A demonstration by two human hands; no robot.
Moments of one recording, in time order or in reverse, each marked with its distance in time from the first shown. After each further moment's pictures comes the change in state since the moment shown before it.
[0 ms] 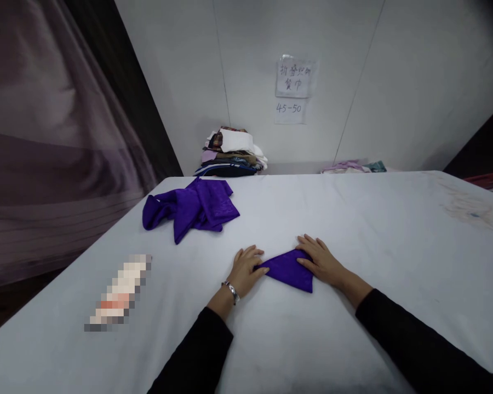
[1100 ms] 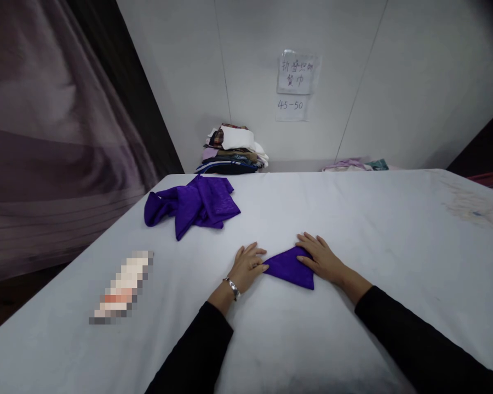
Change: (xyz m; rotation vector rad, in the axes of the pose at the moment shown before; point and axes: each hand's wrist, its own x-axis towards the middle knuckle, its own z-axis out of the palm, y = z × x) left_hand 0.000 0.000 0.000 -0.063 -0.056 -0.008; right_hand 0.001 0.002 0.002 -0.021 -0.007 -0.002
